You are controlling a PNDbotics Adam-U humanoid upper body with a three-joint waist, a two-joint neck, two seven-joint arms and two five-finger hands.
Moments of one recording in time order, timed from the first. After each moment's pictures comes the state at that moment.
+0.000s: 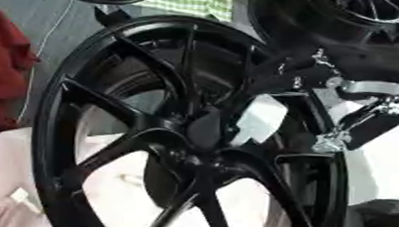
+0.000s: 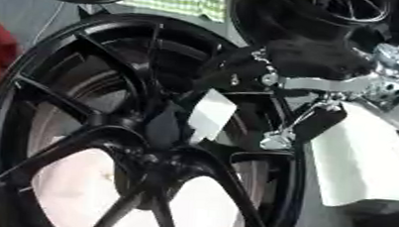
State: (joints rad) left arm -0.44 0.34 0.05 -1.98 0.19 -0.04 0.22; right arm -0.38 -1.29 0.11 -1.99 0.08 -0.57 0.33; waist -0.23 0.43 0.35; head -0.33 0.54
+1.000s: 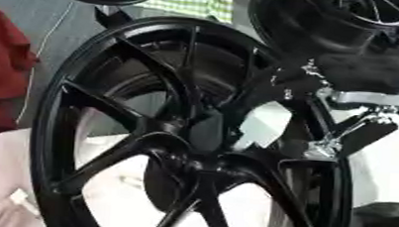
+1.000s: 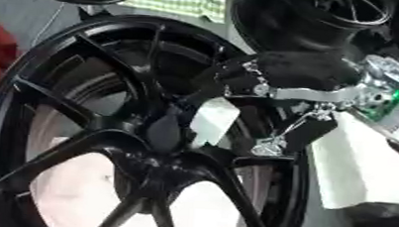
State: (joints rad) left arm -0.43 0.34 0.05 -1.98 0.20 -0.03 0.22; right arm -0.39 -1.28 0.14 -1.99 0.09 -0.56 0.34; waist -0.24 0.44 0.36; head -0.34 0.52
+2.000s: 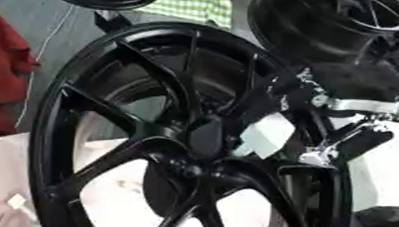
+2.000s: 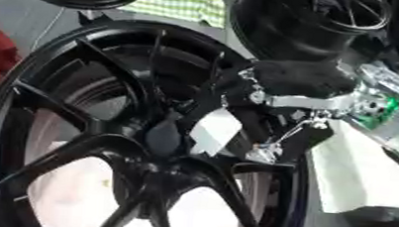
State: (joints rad) left arm -0.42 0.34 0.05 -1.98 0.20 -0.03 0.22; right arm -0.40 -1.27 0.16 -1.99 0.02 -0.53 0.34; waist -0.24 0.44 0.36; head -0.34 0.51
